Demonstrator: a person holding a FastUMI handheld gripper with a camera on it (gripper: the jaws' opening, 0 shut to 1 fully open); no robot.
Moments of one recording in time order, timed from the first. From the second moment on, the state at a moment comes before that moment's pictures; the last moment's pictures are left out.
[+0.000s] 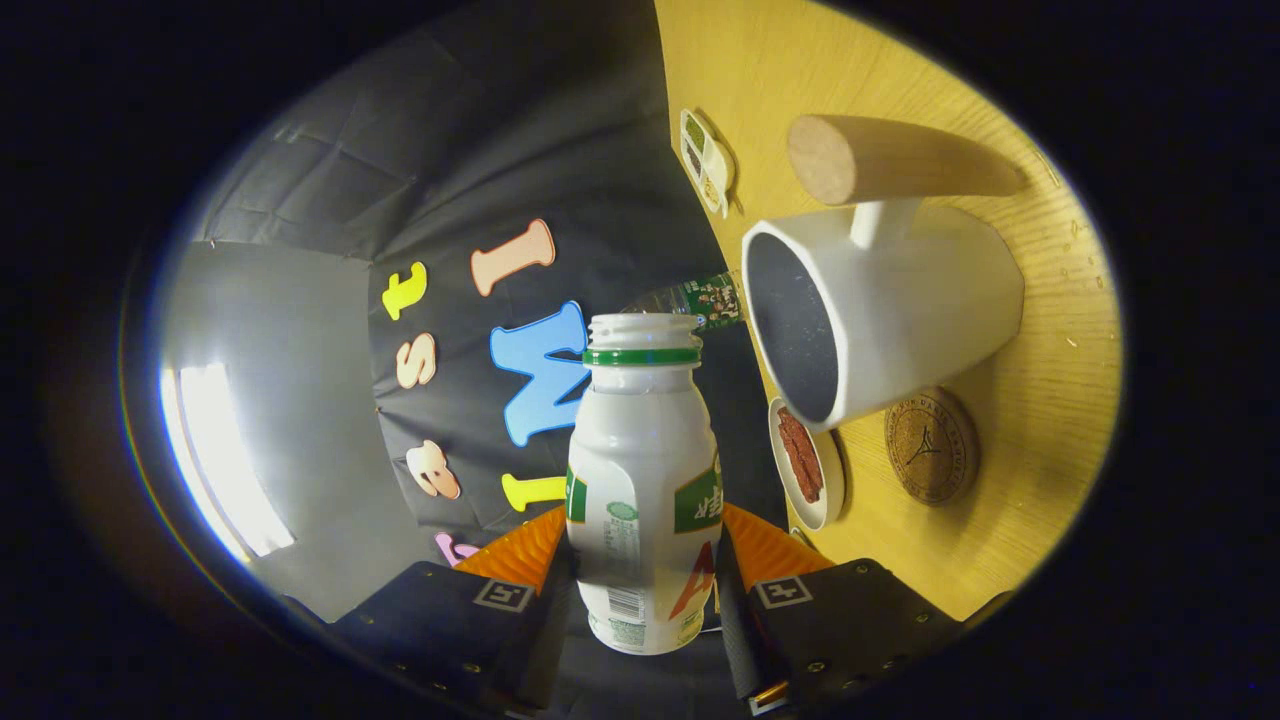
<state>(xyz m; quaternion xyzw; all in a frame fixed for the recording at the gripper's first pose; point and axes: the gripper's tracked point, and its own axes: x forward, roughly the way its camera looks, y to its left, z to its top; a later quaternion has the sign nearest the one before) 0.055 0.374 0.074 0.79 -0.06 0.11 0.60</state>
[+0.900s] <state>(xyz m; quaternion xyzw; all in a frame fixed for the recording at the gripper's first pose) 0.045 0.369 0.094 0.52 -0.06 0.07 0.85</state>
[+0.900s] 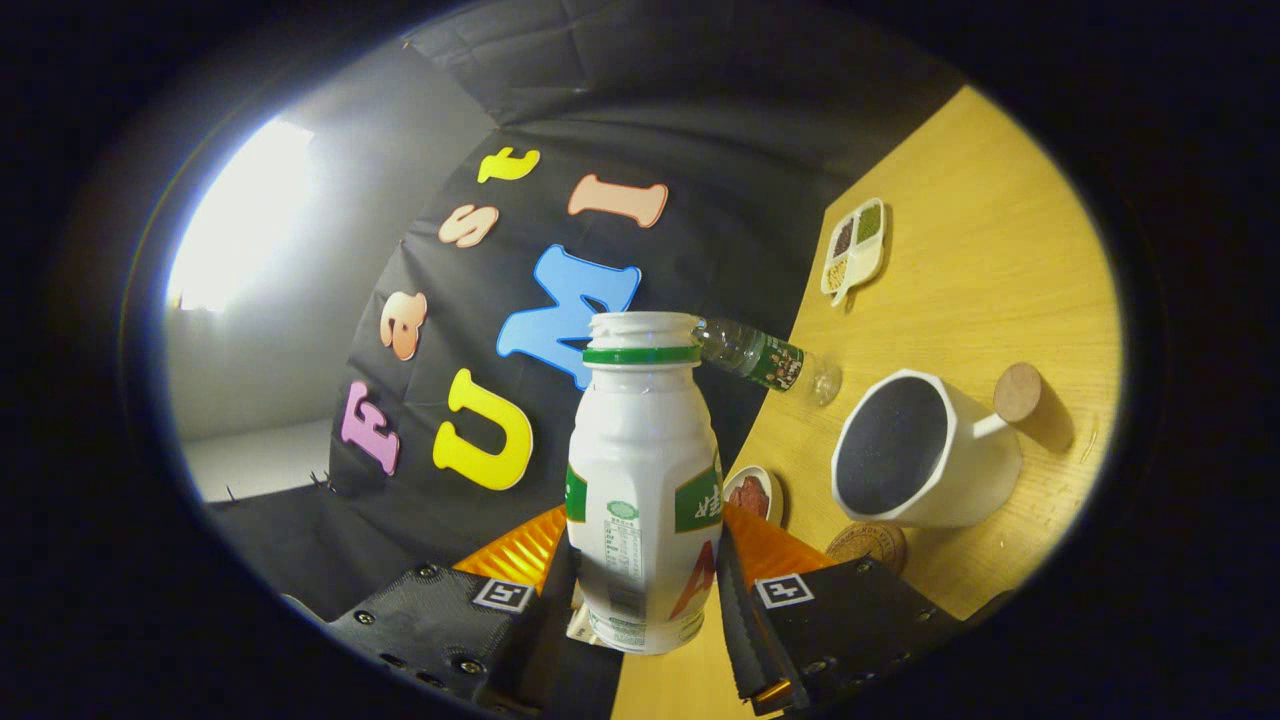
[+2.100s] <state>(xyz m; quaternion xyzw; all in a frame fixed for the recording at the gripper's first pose) 0.058 0.384 0.112 0.08 0.00 -0.01 1.00</state>
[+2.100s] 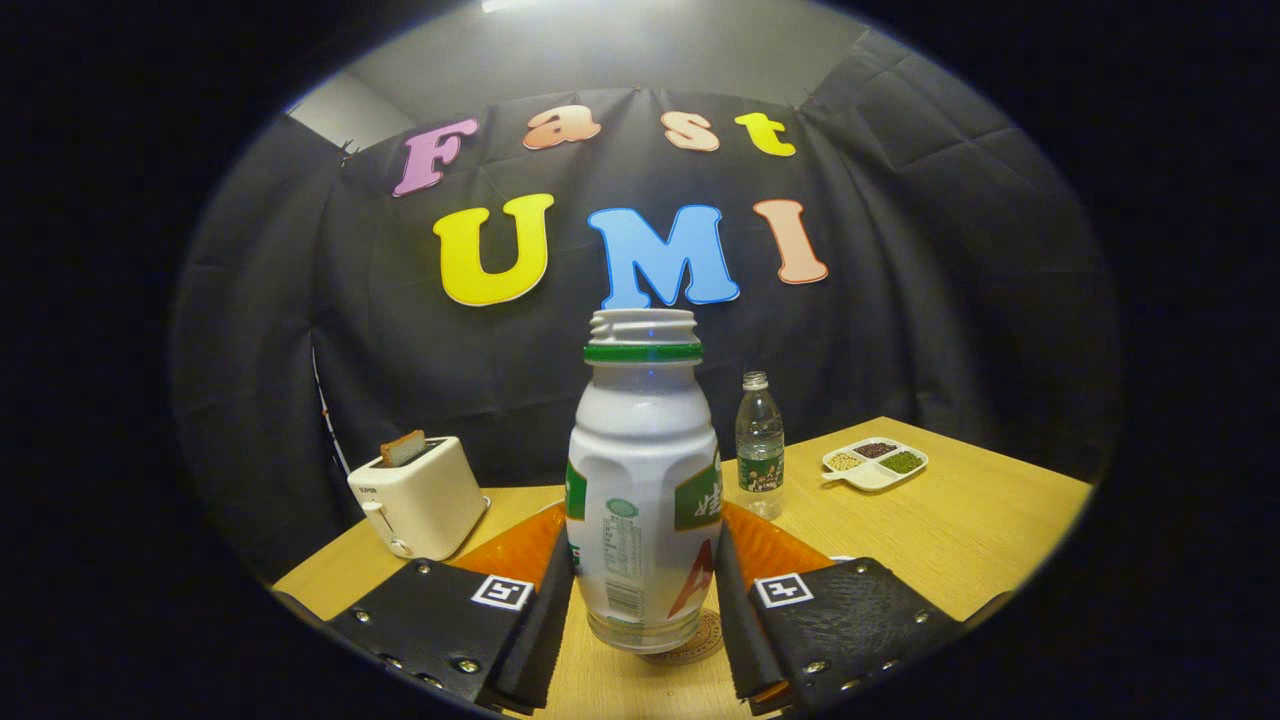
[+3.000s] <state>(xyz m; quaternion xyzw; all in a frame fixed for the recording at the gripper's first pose) 0.098 0.386 0.066 0.00 0.00 0.00 1.00</state>
